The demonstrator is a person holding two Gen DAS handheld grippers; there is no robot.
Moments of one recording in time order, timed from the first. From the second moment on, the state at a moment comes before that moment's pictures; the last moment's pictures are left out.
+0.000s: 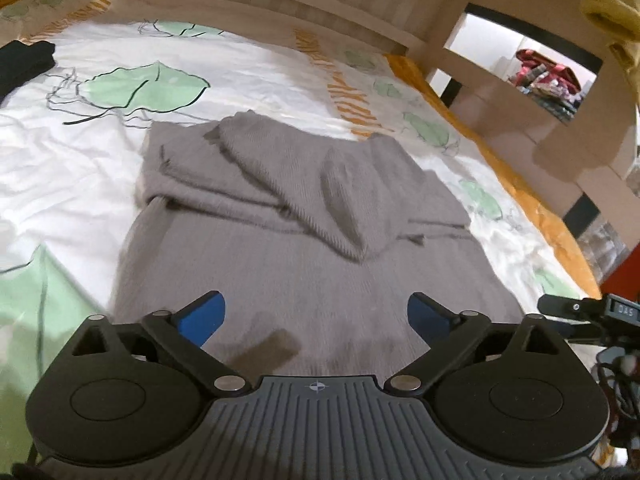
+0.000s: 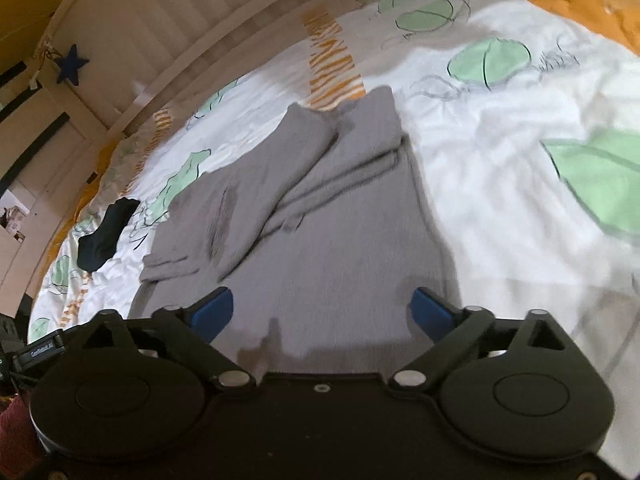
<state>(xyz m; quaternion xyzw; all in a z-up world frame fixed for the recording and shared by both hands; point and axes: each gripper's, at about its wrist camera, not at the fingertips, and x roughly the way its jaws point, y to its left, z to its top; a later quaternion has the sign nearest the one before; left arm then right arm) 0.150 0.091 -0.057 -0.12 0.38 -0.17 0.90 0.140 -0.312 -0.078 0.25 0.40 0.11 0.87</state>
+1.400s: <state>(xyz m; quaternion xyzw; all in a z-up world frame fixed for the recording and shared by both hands) 0.090 0.096 -0.098 -0.11 0.49 -0.12 0.85 0.047 -0.297 -0.092 0.26 0.43 0.18 0.85</state>
